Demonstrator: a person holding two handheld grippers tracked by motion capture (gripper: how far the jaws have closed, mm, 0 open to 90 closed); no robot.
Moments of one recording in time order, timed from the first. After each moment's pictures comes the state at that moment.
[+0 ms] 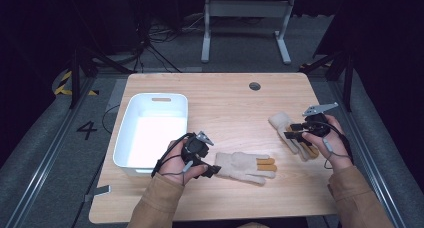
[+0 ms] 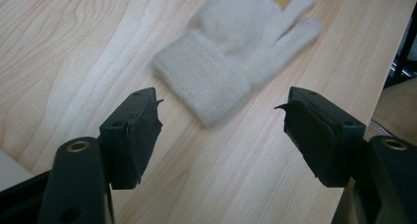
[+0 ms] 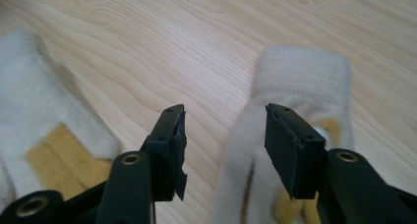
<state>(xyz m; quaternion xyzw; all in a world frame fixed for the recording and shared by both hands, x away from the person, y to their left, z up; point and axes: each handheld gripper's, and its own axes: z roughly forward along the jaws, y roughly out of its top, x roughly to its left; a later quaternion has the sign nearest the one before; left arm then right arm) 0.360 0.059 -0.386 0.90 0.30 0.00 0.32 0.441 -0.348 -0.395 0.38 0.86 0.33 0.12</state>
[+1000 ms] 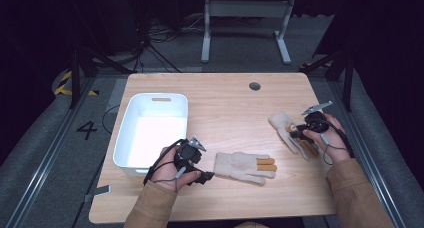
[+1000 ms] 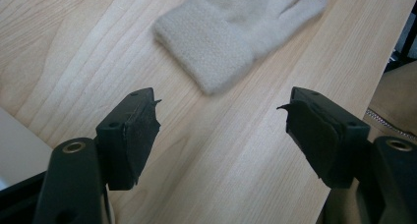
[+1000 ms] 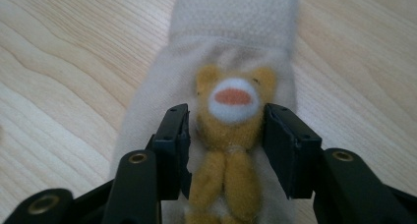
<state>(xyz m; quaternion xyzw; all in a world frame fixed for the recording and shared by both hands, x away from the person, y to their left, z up) 0.347 0.074 -0.393 0.90 0.32 -0.01 0.31 0.473 -0.371 -0.429 0.42 0.86 0.25 0.12</state>
